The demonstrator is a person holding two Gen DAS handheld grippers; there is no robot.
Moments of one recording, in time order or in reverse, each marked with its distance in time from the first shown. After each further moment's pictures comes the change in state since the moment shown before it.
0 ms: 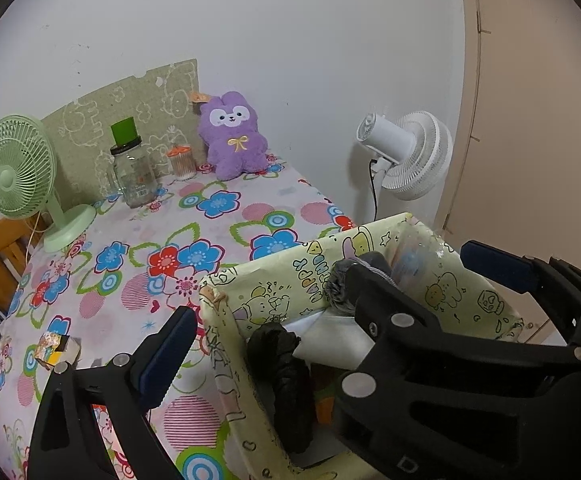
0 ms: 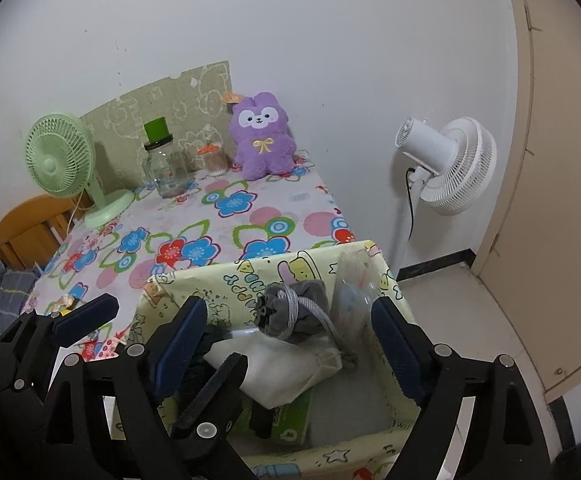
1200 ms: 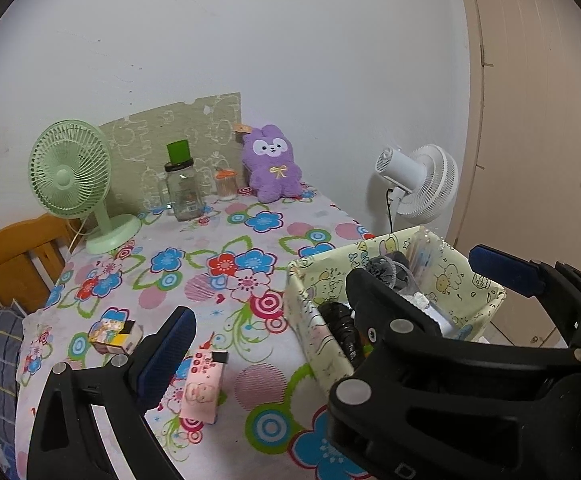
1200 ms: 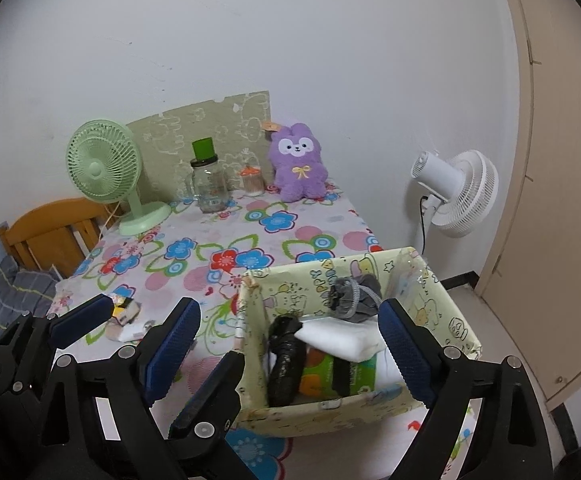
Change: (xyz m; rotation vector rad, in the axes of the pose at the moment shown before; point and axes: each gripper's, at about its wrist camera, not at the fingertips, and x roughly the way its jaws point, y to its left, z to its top) left arm -0.081 0.053 -0.034 -0.028 -0.118 0.040; right arm -0.068 0.076 -0.021 -0.038 -0.100 0.010
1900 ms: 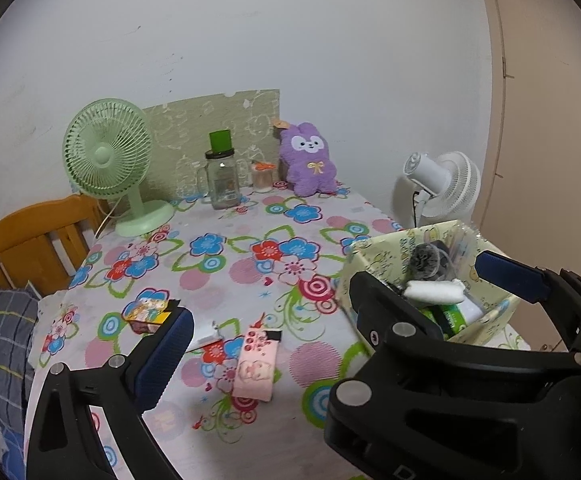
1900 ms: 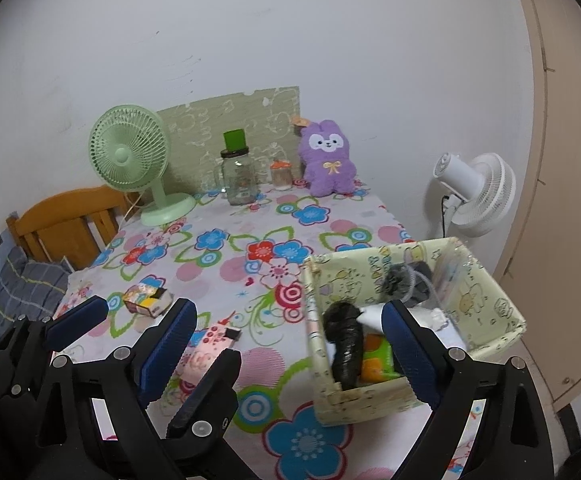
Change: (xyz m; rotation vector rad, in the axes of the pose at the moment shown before) left arm -0.017 0.053 -0.026 -0.050 -0.006 0.050; right arm 0.001 0.058 -0.016 -0.024 0.006 0.031
